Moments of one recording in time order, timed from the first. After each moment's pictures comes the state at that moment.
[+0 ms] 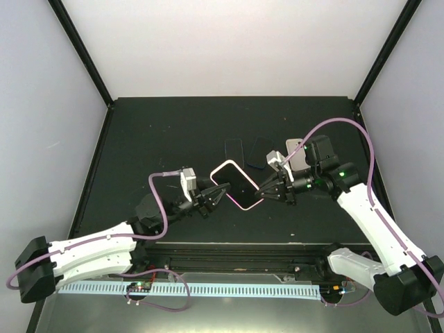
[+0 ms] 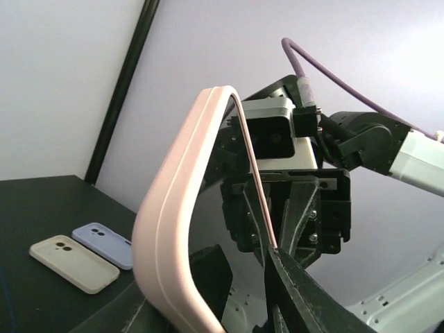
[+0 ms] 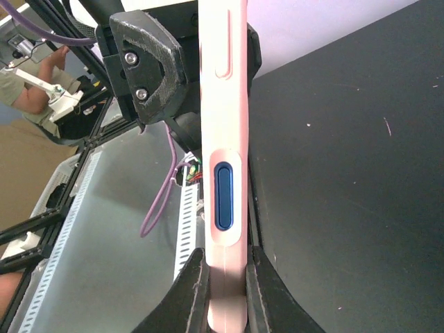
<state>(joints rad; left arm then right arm) -1.03 0.82 0.38 0.70 0.05 -0.44 0.41 1.06 1.04 -0.88 -1.15 -0.37</state>
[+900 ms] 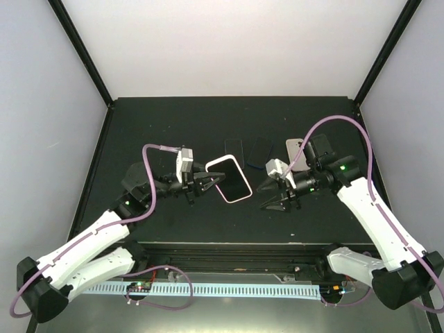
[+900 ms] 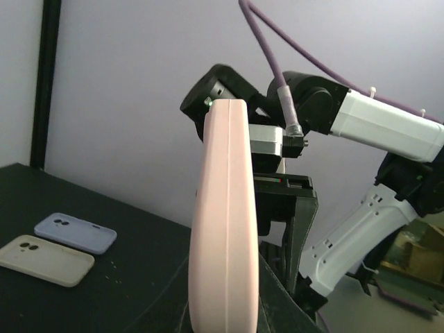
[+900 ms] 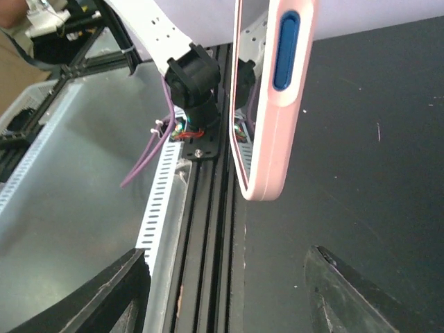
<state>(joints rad) -0.72 0.82 0.66 0.35 0.62 -0.42 0.41 1.11 1.13 -1.14 -1.11 -0.81</state>
